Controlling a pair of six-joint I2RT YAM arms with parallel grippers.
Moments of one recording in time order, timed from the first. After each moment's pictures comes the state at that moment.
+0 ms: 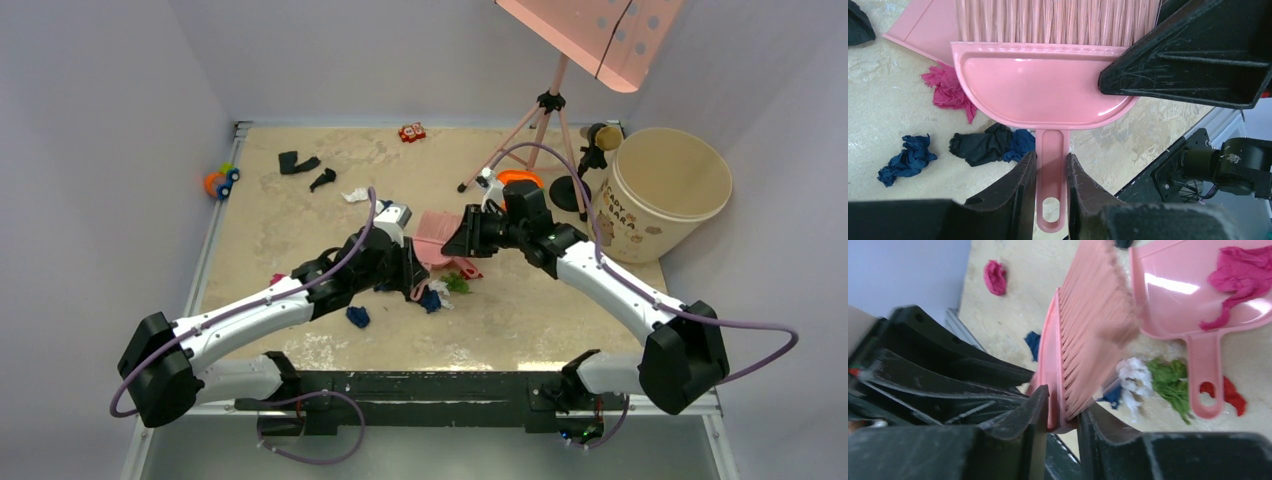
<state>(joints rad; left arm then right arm) -0.87 1.17 0.78 -0.17 -0.04 -0.65 0.53 1.29 0.93 -0.26 -0.47 0.56</state>
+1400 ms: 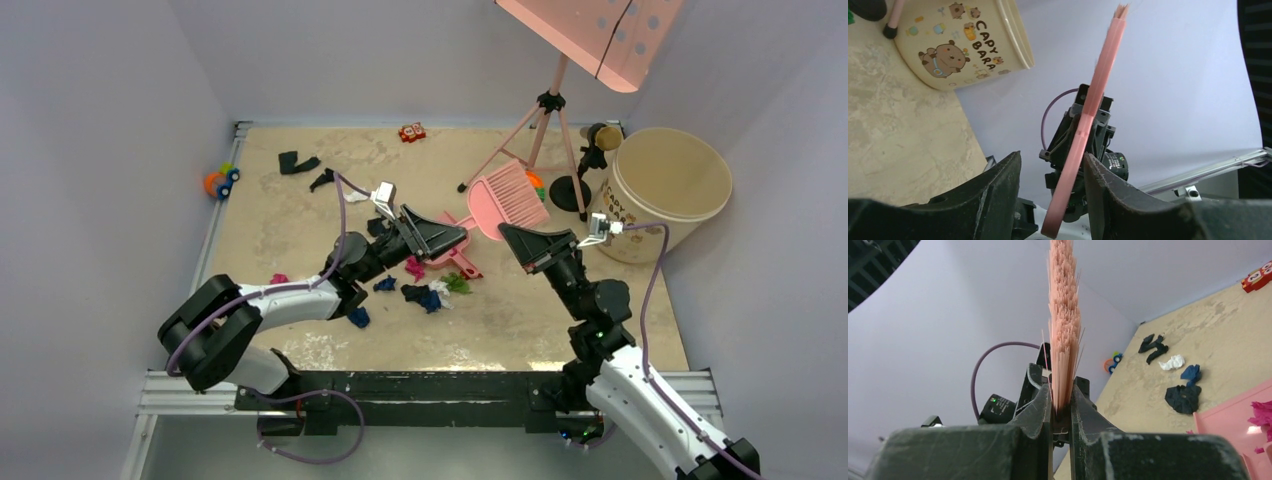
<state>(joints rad) -0.78 1.43 0.58 1.07 0.26 -1.38 0.46 0.55 0.28 0.63 -0.13 1.06</state>
